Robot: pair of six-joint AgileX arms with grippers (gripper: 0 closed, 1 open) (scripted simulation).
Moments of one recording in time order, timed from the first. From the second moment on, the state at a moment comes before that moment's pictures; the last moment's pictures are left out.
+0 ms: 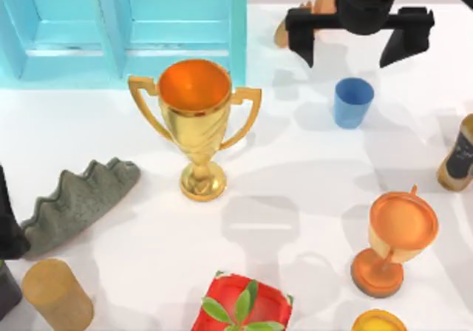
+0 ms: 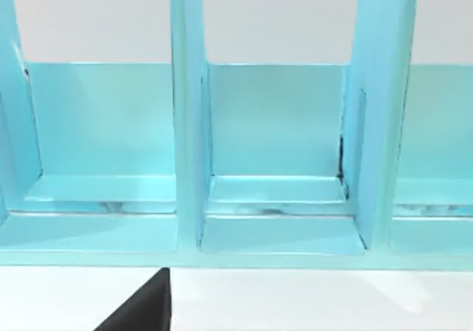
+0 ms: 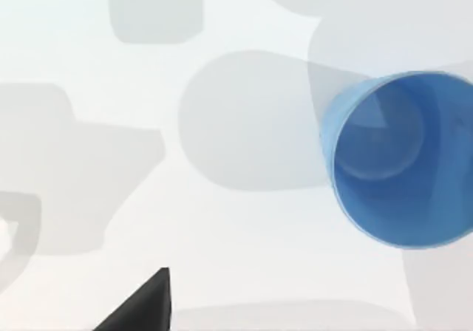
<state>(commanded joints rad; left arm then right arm) 0.00 0.00 0.00 0.00 0.00 0.00 0.40 2.43 2.42 -1.38 0.09 0.41</state>
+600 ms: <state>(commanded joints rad) 0.00 0.00 0.00 0.00 0.00 0.00 0.38 2.50 2.21 -1.08 0.08 0.40</state>
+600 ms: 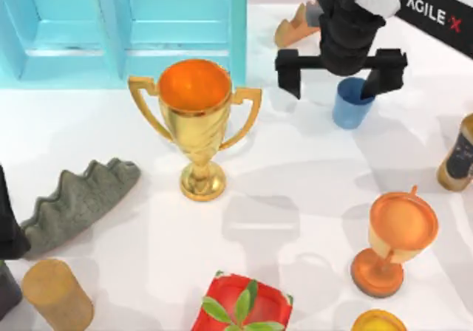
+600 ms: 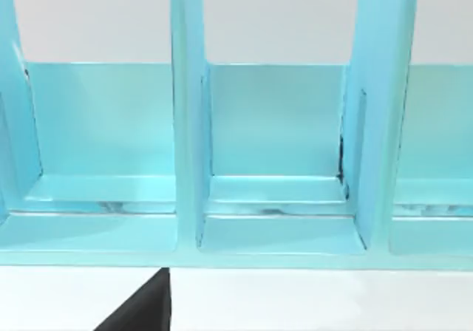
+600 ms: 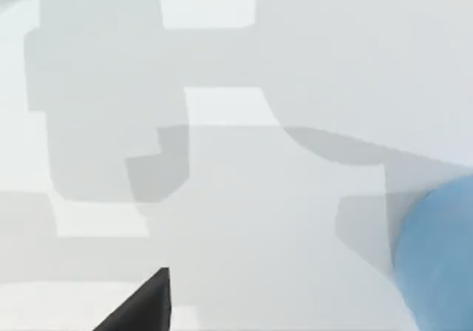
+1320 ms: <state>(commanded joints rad) 0.00 0.00 0.00 0.00 0.00 0.00 0.38 2.51 2.17 -1.05 0.08 0.40</state>
